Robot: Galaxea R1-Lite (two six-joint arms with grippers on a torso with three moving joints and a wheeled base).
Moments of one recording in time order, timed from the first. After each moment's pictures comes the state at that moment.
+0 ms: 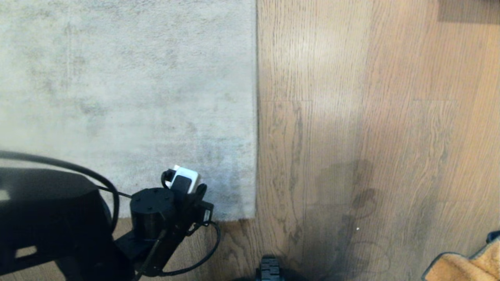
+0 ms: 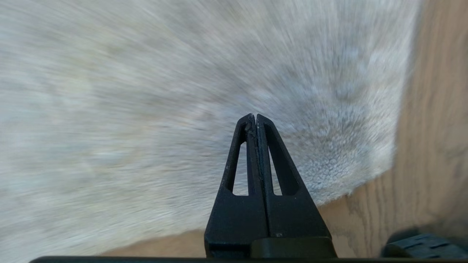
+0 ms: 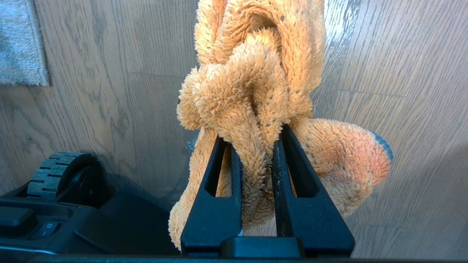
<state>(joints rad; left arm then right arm) -0.58 2.03 -0.29 -1.52 0.35 0.09 0.01 0.00 0.00 0.01 0.04 -0.09</state>
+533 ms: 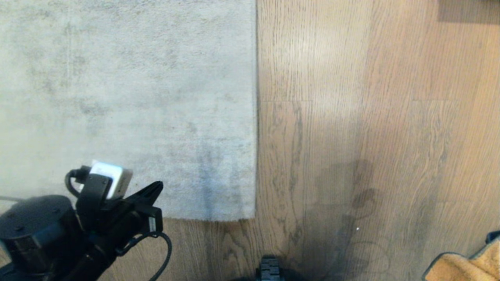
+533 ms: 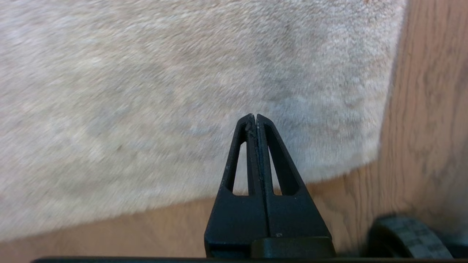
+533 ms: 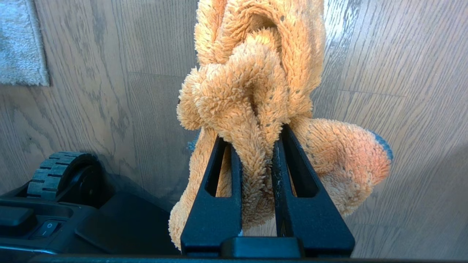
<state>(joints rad) -0.55 1.49 -0.12 -1.21 0.35 0.05 0.01 0.00 0.00 0.01 0.04 -0.09</state>
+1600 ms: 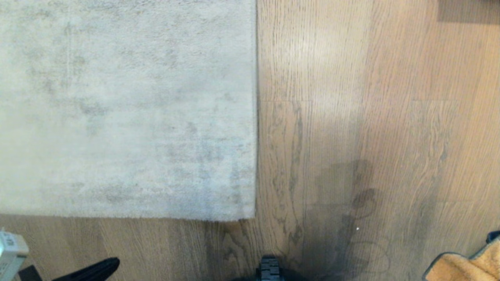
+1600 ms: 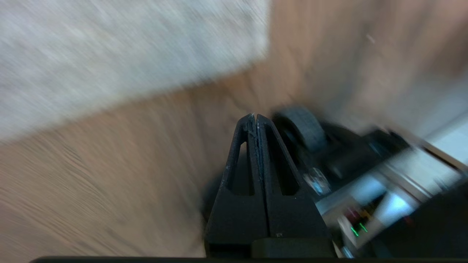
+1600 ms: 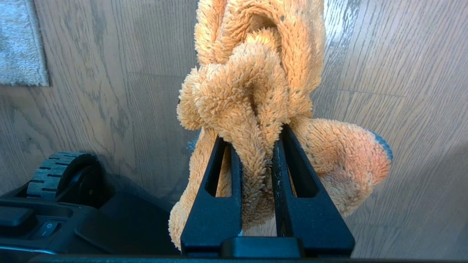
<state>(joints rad) -0.19 0.77 -0.07 -0.38 -0.36 0.01 0.01 0.00 0.00 0.01 0.04 -0.09</state>
